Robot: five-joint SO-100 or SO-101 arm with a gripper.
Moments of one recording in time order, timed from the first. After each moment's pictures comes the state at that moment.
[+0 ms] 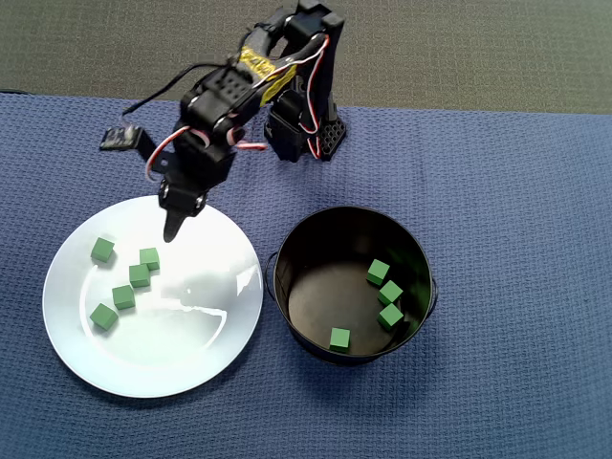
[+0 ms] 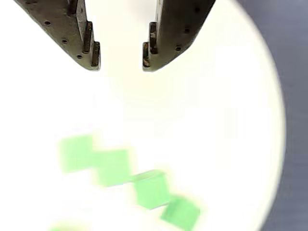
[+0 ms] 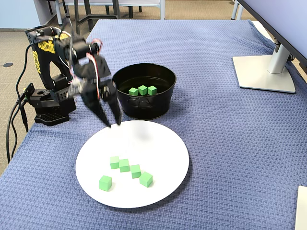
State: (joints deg) arm 39.6 102.2 106.6 52.9 -39.4
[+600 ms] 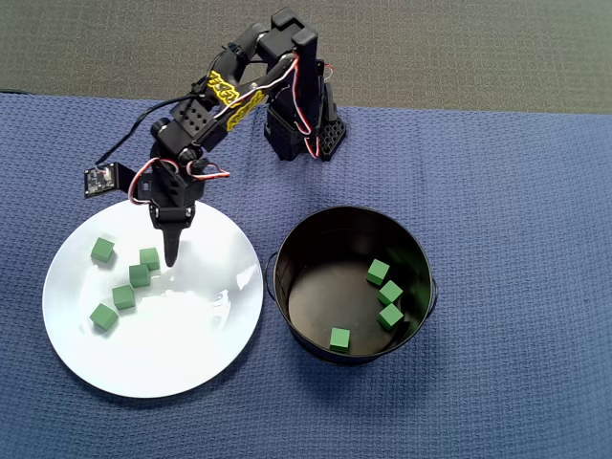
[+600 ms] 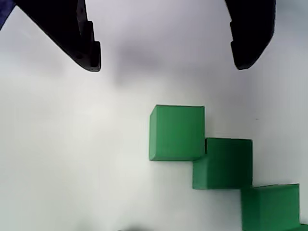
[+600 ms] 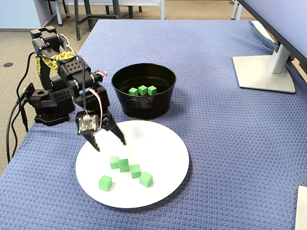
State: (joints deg) arm 46.4 86.2 106.4 50.4 -62.3
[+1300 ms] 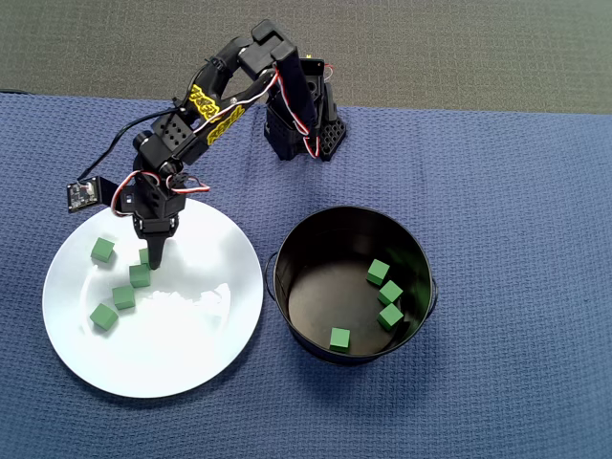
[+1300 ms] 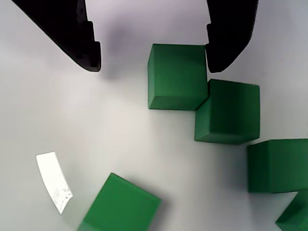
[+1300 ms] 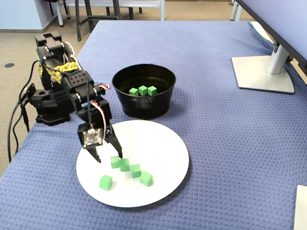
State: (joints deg) arm 48.1 74.9 97.7 48.0 -65.3
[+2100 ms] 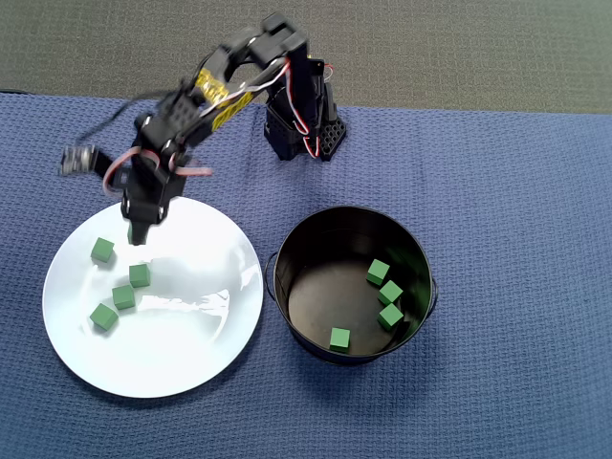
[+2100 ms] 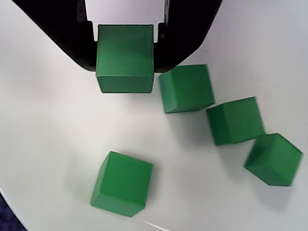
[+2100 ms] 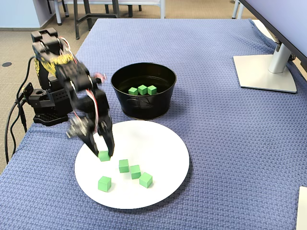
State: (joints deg) arm 48.0 86.6 95.3 53.3 -48.5
